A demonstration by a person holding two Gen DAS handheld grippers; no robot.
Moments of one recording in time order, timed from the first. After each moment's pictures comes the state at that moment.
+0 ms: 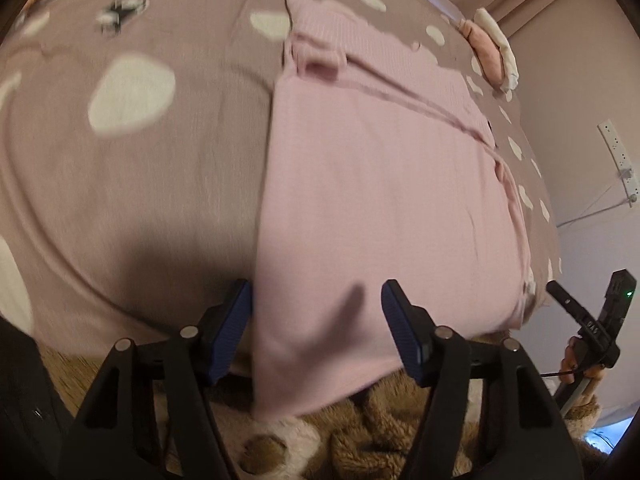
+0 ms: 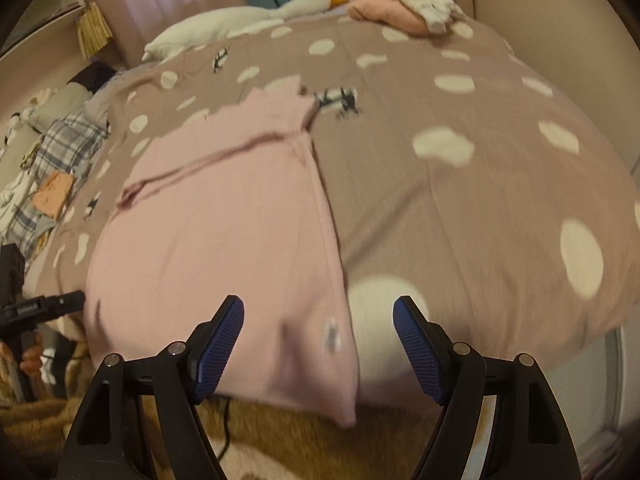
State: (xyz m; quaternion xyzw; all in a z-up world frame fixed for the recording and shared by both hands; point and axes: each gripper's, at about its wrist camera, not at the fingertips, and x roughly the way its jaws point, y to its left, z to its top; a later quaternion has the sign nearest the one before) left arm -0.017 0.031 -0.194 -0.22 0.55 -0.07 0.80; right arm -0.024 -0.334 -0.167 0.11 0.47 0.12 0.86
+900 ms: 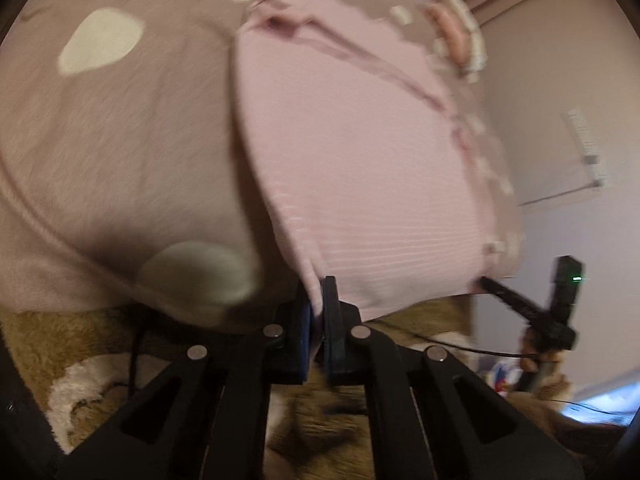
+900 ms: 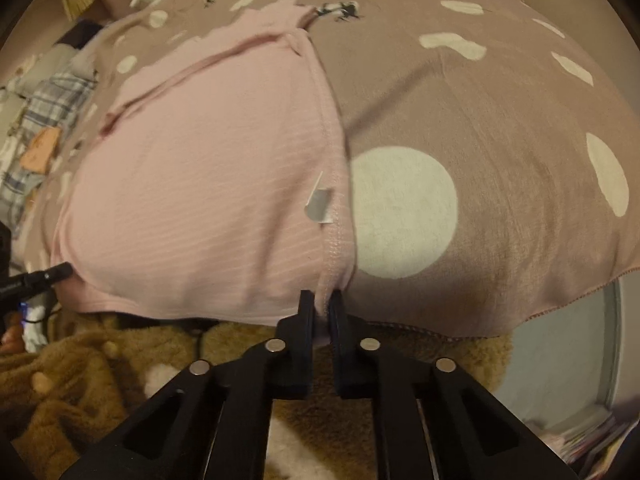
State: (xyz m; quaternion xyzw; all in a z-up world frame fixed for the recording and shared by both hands) left arm -0.041 0.024 -0.186 -0.27 0.53 -0.15 0.79; right arm -0.042 -0.317 -0.195 0.10 0.54 0.16 0.82
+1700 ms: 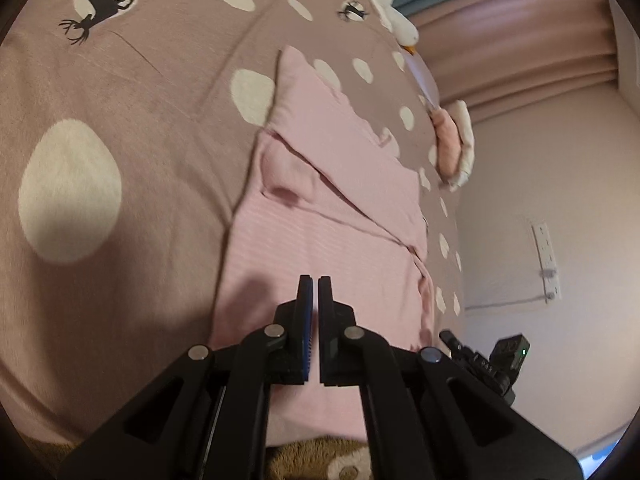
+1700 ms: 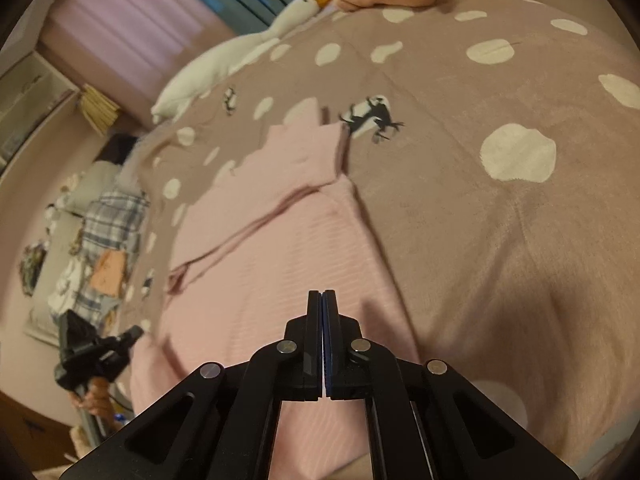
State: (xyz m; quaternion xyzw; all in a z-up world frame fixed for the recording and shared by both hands) left arm 0.050 0.085 -0.164 -0.41 0.45 -0.11 0.78; right arm 0.051 -0.327 -0.168 0.26 0.45 0.18 0.83
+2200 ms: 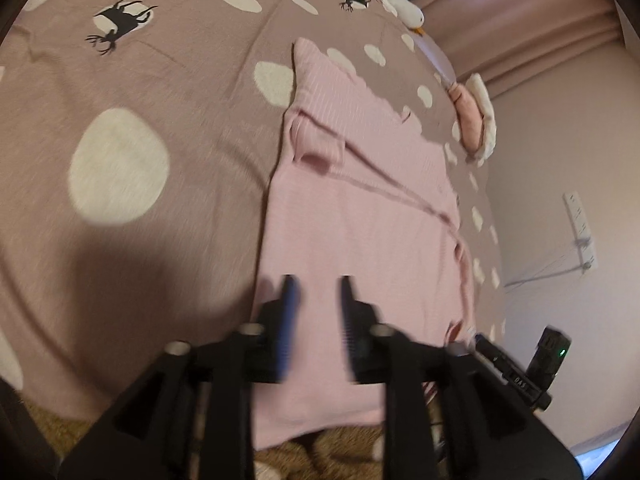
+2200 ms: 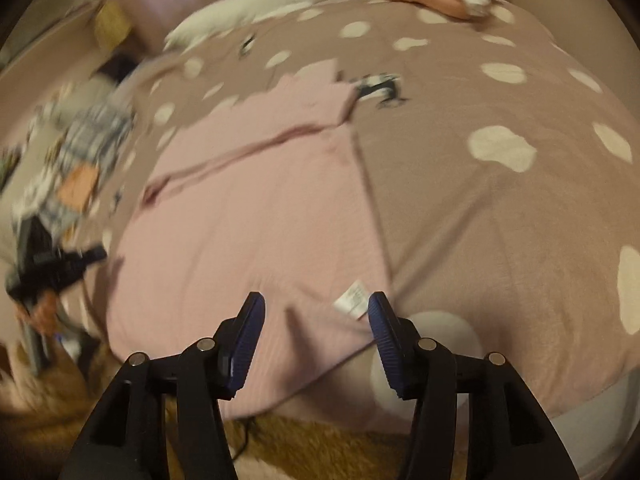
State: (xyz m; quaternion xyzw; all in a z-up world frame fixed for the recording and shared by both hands) left arm 0.013 0.077 -0.161 -0.32 0.49 -0.09 0.81; right arm 0.003 -0.305 -0.167 0.08 0.48 0.21 0.85
